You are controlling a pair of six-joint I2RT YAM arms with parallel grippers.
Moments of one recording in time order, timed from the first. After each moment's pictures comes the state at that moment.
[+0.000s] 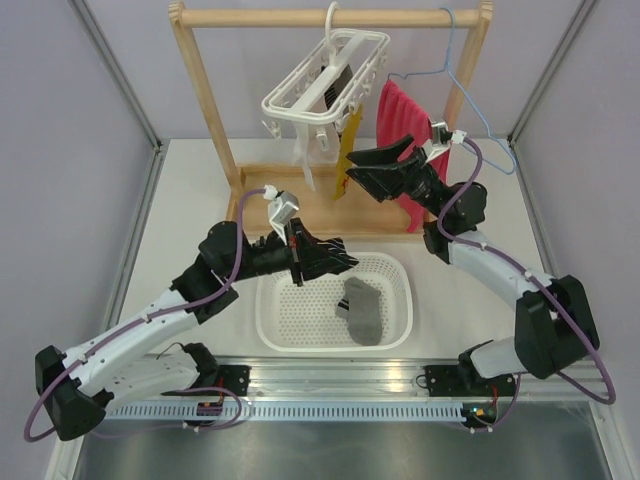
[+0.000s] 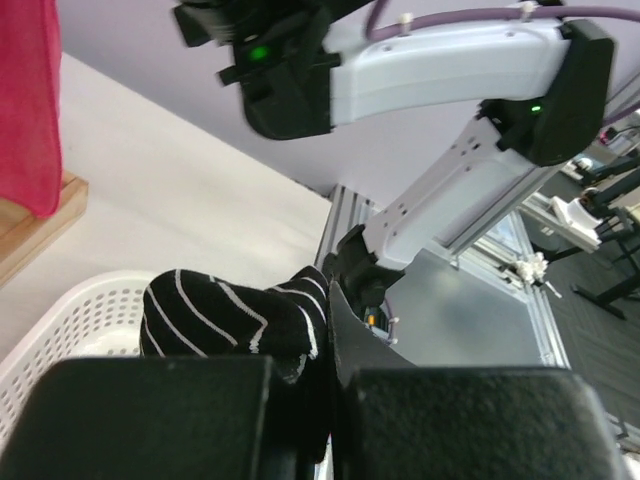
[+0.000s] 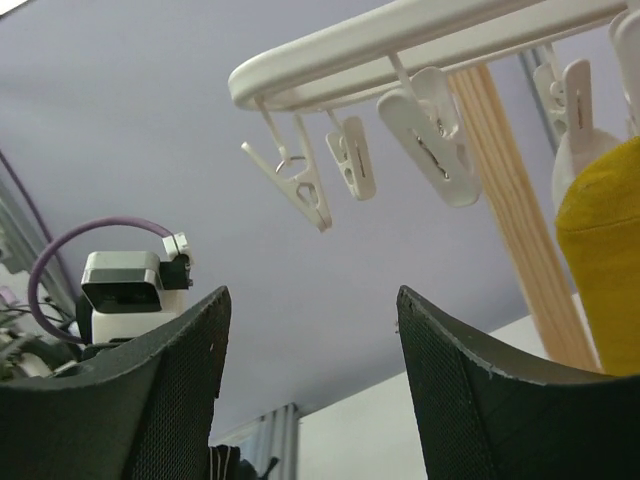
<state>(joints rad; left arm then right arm) -0.84 0.96 0.84 0.22 0.52 -0.52 0.41 1.46 0.96 1.26 -0.66 1.06</state>
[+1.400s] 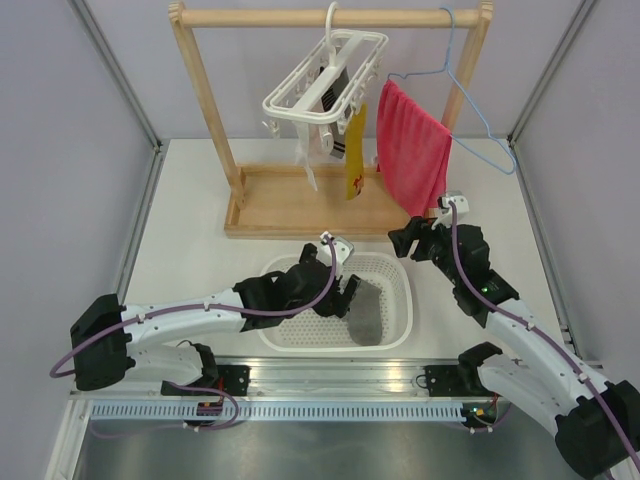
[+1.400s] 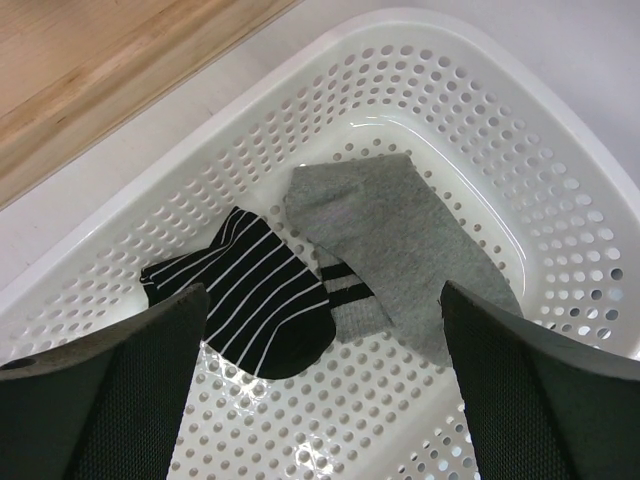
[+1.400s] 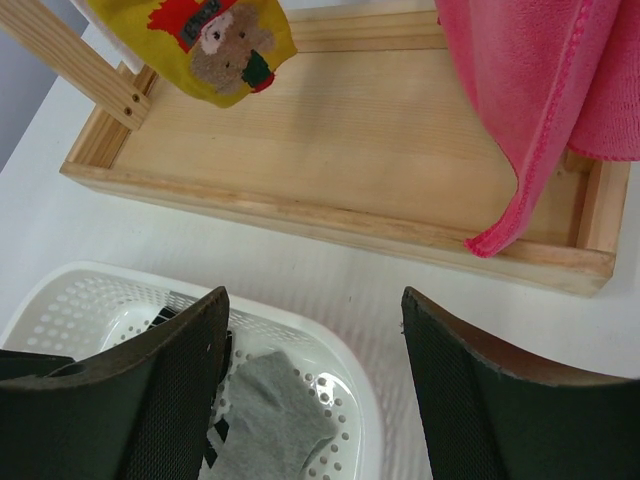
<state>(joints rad) -1.16 1.24 0.79 -0.13 -0.34 -0.29 0.42 0.86 0.55 0.04 0.00 0.39</state>
